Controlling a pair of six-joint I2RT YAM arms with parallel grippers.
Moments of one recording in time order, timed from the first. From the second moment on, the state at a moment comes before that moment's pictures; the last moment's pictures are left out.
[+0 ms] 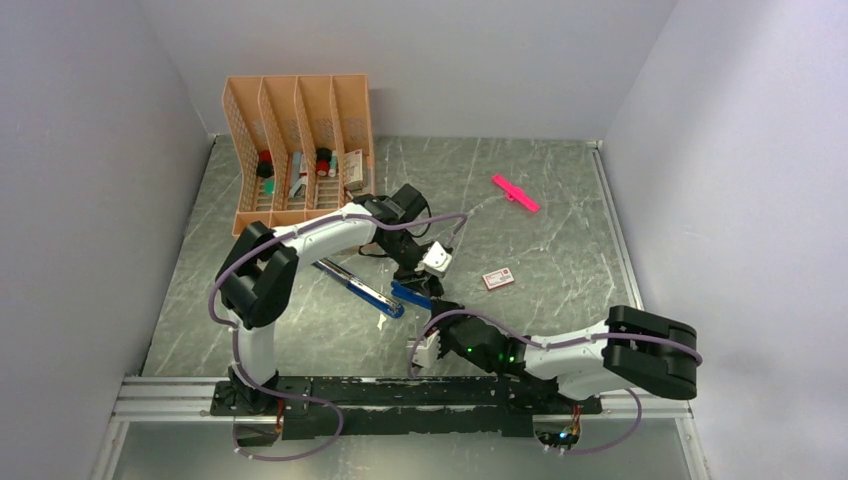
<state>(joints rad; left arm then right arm) -0.77 1.91 1.43 -0.80 0.90 1.19 1.25 1.26 0.16 0.71 0.35 -1.14</state>
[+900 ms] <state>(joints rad) -0.77 1.89 1.40 -0.72 0.81 1.17 1.49 0.82 0.17 0.50 0.58 -0.96</state>
